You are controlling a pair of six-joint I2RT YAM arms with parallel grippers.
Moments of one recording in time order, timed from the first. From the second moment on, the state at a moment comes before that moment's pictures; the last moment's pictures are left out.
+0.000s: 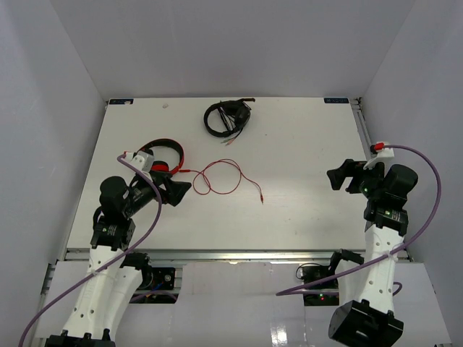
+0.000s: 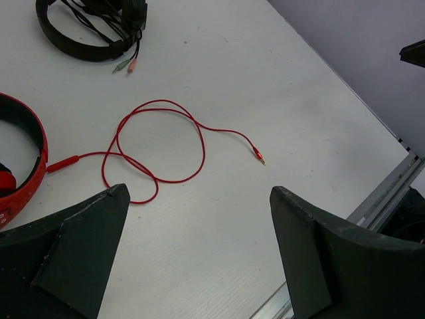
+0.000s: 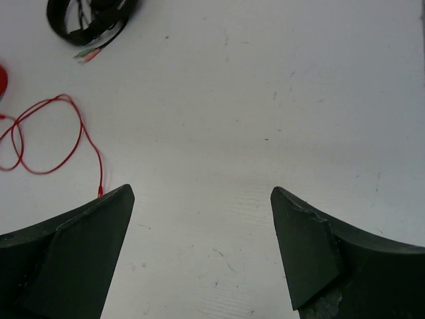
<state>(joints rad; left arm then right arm) -0.11 0.56 0.56 -0.15 0.59 -0.24 -0.37 0.70 0.67 -0.36 -0.61 0.03</state>
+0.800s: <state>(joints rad) -0.13 1.05 0.76 -0.26 0.45 -0.33 -0.25 0.99 0.58 -0.39 -1.12 -0.44</state>
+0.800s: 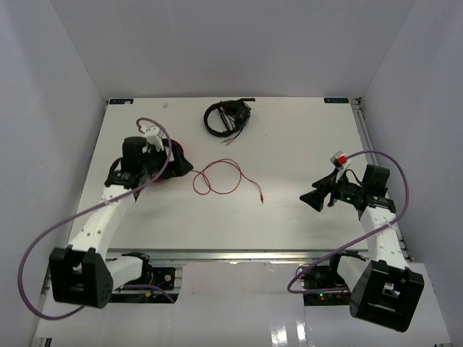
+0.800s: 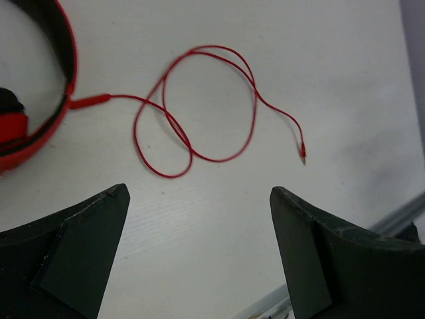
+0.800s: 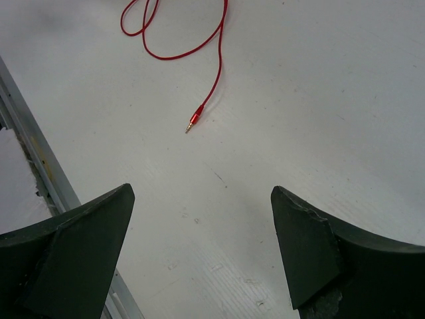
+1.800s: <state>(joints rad) -0.39 1.98 1.48 -0.60 -0.38 -0.01 -0.25 0.94 0.56 -0.39 -1.15 -0.48</state>
